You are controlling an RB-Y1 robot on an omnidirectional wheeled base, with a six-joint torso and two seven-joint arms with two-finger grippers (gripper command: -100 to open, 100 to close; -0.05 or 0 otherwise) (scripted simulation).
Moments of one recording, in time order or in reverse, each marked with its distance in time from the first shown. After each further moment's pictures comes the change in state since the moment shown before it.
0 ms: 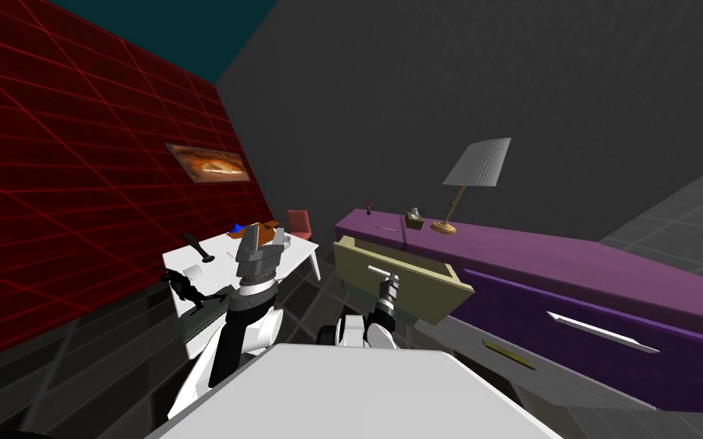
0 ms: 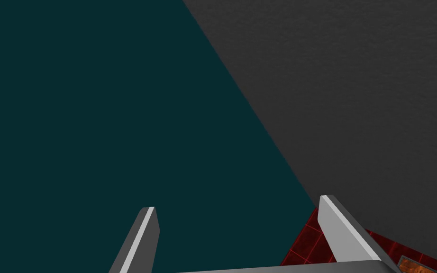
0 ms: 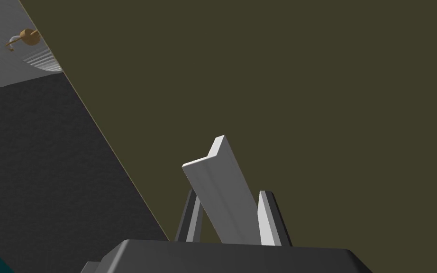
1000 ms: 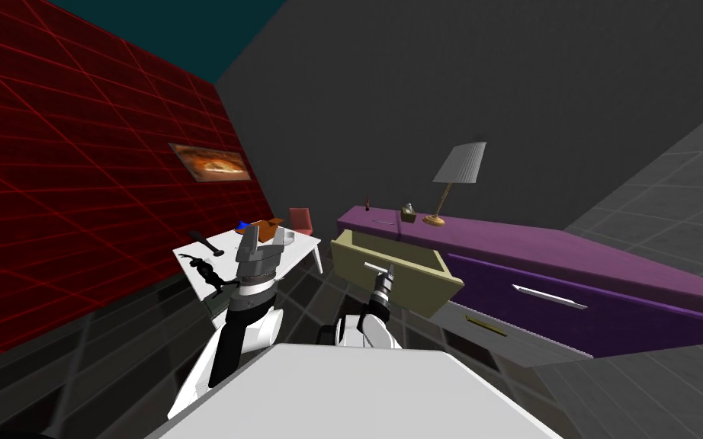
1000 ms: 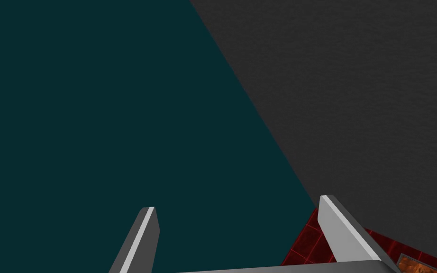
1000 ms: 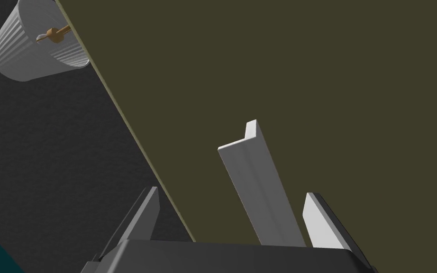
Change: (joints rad) left arm 0.000 0.000 0.000 0.000 0.000 0.000 0.000; right arm -0.025 0.039 -0.014 -0.088 -0.033 -0.039 0.139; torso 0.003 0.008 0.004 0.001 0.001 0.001
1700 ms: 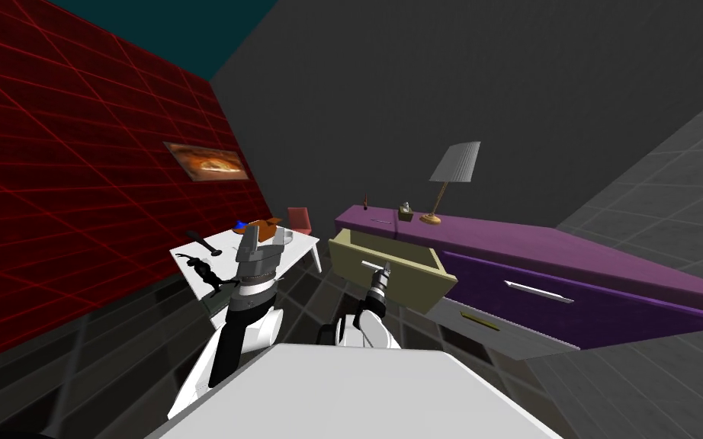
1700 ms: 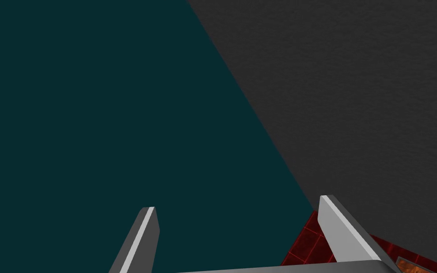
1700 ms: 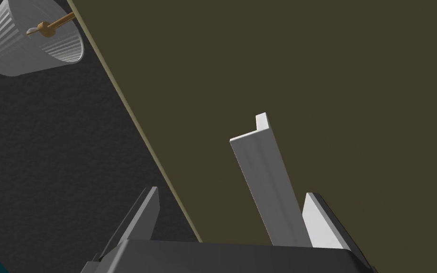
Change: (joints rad) left arm 0.000 0.000 0.000 0.000 0.000 0.000 0.000; right arm -0.016 0.033 -0.003 -0.029 -0.024 -0.033 0.088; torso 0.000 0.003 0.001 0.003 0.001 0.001
